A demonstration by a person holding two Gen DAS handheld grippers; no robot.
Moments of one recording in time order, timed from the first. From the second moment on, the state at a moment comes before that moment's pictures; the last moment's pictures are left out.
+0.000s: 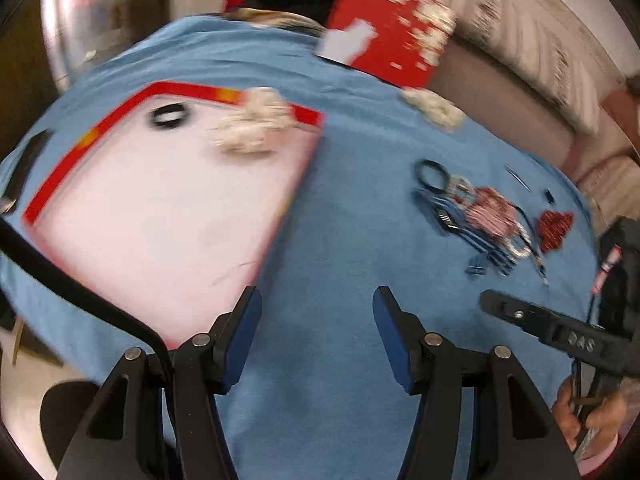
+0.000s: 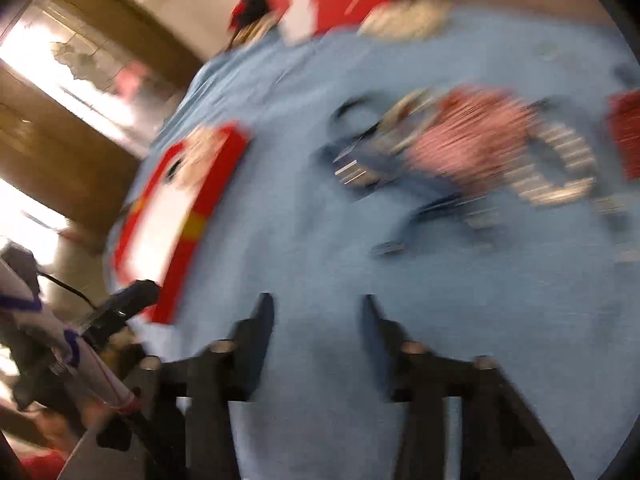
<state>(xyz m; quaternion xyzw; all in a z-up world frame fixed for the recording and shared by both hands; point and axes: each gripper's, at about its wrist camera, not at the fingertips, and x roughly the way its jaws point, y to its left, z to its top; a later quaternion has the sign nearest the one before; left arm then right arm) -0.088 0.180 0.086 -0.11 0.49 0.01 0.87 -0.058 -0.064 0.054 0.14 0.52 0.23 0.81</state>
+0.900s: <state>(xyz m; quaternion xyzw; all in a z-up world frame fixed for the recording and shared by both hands) 0.021 -0.001 0.088 -0.02 0.52 -0.23 0.82 -0.033 -0.209 0.052 0.15 0.45 0.07 0.88</state>
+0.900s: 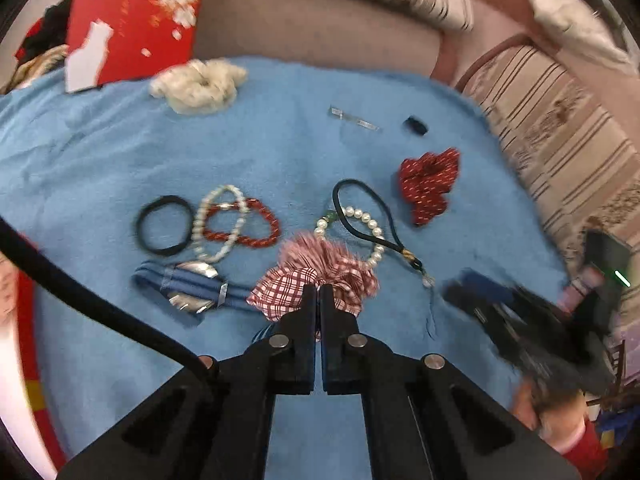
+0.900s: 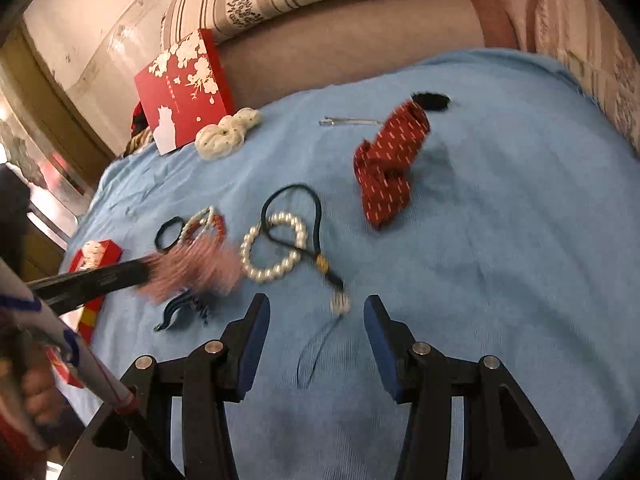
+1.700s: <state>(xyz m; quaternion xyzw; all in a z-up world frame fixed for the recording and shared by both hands) -0.060 0.179 0.124 -0.08 0.45 -0.09 0.88 0.016 -0.015 0.035 -0.07 0.48 0.23 0.84</state>
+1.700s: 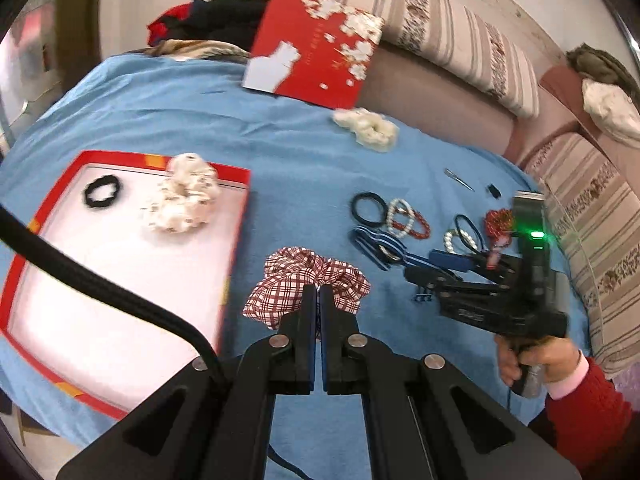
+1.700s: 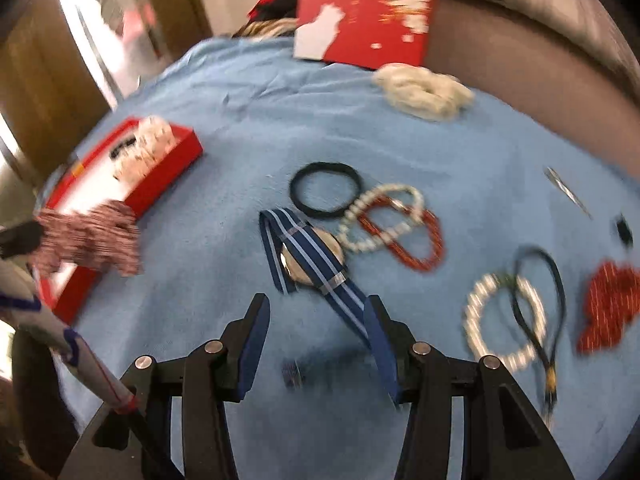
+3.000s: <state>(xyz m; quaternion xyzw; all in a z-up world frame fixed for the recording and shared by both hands) -0.046 0.383 0.103 -0.11 0.44 0.08 0.89 0.026 0.050 0.052 -0.06 0.50 0.09 0.86</state>
